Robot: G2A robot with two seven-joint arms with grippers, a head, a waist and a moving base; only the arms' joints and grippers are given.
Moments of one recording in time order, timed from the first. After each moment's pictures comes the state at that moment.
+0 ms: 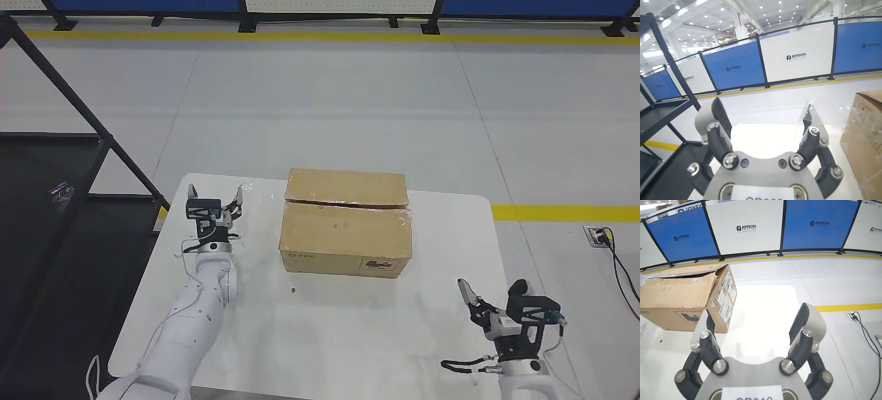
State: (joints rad) left arm 0.48 -1.45 -1.16 -0.31 1.24 0.26 0.86; right arm -1.66 -1.32 1.63 -1.96 -1.24 0.03 -0.05
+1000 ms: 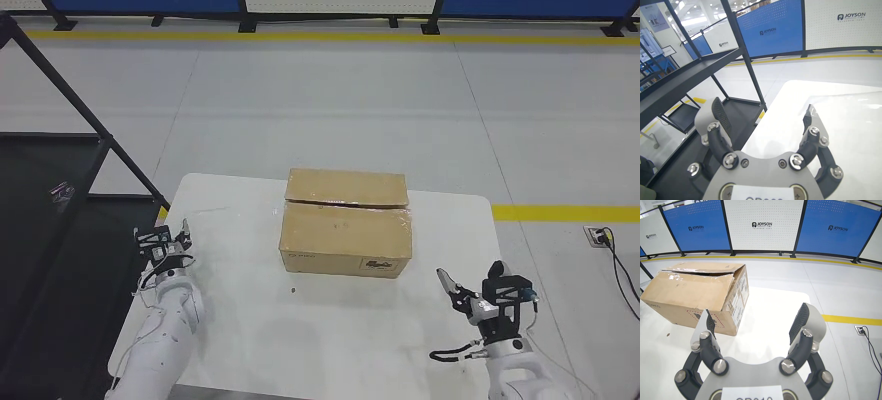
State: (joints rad) left arm 0.60 -1.34 -1.33 -0.33 1.19 0.38 0.68; right arm -1.55 -1.31 1.58 -1.94 -1.31 -0.05 0.06
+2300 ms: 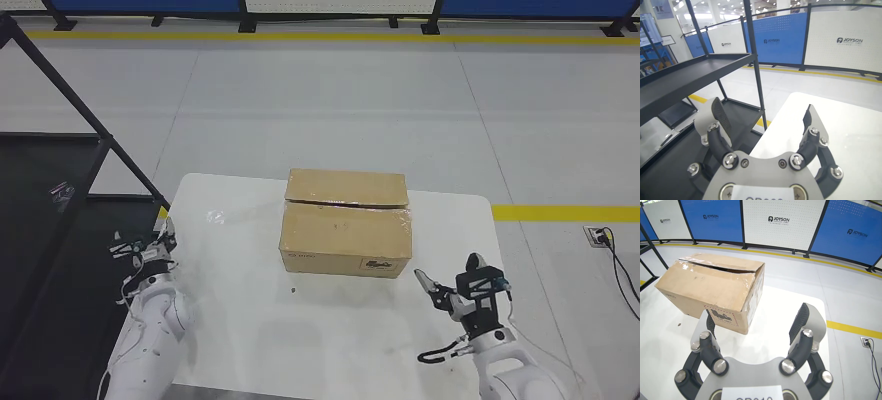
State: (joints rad) left arm 0.74 -1.29 -1.43 -0.58 1.16 0.23 0.72; right arm -1.49 -1.30 1.53 -1.95 -1.33 -0.15 0.17
